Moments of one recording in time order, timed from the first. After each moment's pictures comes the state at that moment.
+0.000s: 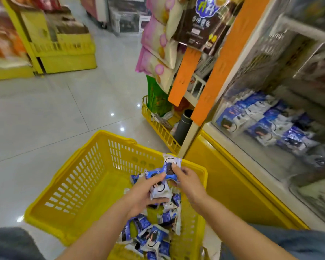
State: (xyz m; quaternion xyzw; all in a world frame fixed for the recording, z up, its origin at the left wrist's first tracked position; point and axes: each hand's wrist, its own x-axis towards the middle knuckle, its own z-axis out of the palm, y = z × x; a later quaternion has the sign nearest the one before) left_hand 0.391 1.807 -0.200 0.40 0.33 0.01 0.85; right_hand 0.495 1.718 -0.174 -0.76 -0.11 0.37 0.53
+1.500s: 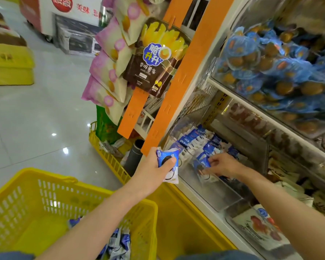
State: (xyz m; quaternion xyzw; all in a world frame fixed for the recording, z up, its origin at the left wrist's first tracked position) left_hand 0.512 1.787 -0.047 0.69 0.16 0.13 0.69; right_hand 0.704 1.619 -0.015 -0.95 -0.23 0.18 0.09
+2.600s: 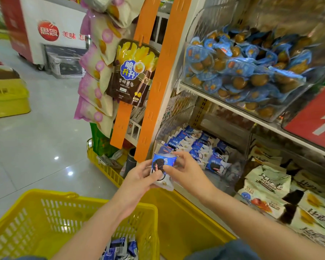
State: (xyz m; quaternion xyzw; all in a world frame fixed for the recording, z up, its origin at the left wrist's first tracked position) left_hand 0.497 1.777 -0.066 0.56 0.08 0.09 0.82; right_hand 0.565 1.652 -0.005 -0.82 -0.26 0.16 0.49
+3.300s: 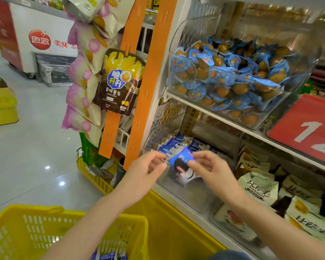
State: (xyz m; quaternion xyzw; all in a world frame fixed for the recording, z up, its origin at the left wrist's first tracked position) left_hand 0.526 1.768 -0.024 0.83 0.00 0.23 0.52; right_hand 0.601 1.589 0.023 -0.83 -0.29 0.03 0.49
